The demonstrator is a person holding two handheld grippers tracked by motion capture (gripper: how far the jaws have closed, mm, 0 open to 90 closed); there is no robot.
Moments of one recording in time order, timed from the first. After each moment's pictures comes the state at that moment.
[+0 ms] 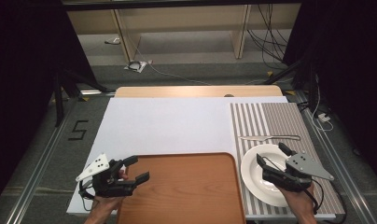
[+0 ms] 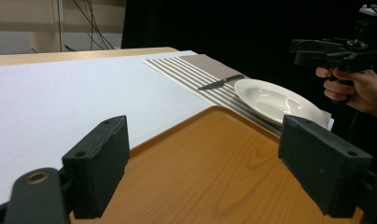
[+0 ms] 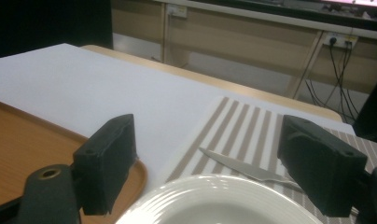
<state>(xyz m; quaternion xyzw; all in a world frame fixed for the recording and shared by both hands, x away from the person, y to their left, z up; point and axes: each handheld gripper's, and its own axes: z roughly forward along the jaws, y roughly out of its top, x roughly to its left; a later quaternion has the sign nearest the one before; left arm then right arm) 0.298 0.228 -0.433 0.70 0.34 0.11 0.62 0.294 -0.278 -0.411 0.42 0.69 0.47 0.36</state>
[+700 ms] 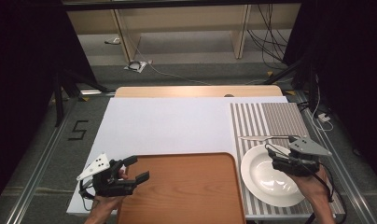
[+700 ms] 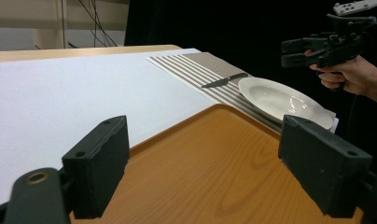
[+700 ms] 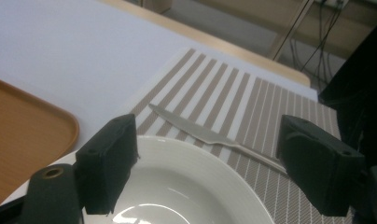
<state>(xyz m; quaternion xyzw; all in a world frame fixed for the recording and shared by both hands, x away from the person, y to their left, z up) 0.299 0.229 -0.435 0.70 0.34 0.11 0.62 0.334 -0.306 -0.408 0.44 0.75 0.36 0.35</state>
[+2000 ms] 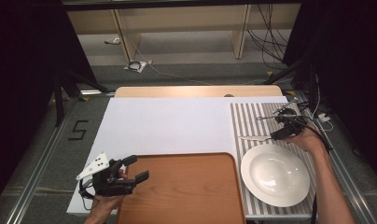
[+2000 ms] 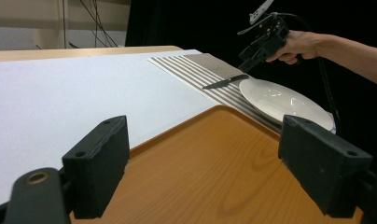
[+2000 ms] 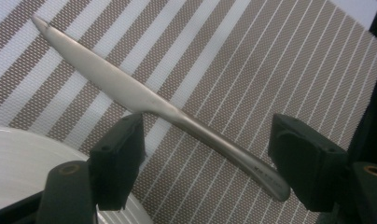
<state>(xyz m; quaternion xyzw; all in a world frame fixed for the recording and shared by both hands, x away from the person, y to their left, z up) 0.301 0.229 -0.436 0.70 0.35 0.10 0.62 0.482 -0.327 -0.417 0.46 0.86 0.11 0.19</state>
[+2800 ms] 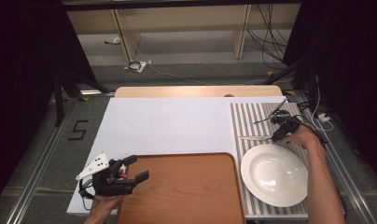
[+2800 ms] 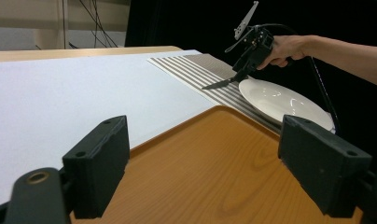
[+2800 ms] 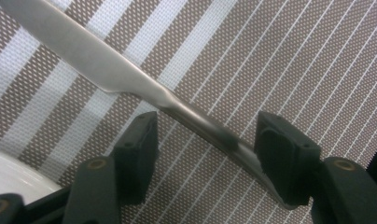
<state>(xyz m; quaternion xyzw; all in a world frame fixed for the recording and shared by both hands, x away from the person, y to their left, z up) 0.301 0.230 -0.436 0.70 0.35 0.10 0.62 0.507 -0.328 -0.442 0.45 0.88 0.03 0.14</state>
